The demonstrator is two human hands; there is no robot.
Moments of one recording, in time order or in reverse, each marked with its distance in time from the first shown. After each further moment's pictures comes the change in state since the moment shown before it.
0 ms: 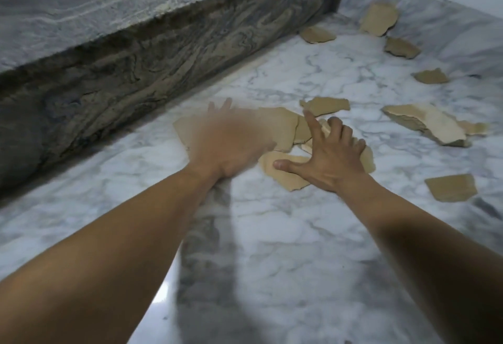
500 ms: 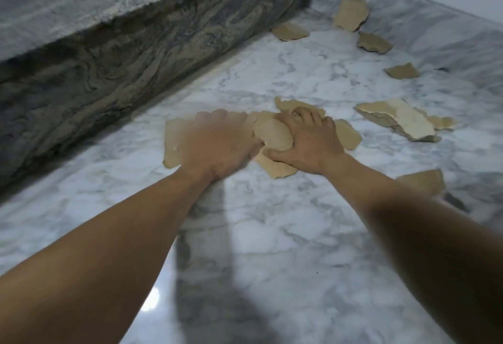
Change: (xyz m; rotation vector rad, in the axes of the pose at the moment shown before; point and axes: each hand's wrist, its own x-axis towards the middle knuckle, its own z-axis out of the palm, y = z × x) left_hand 0.023 0.032 0.010 0.098 0.057 0.072; right_hand 0.047 0.028 -0.006 -0.042 -0.041 -0.147
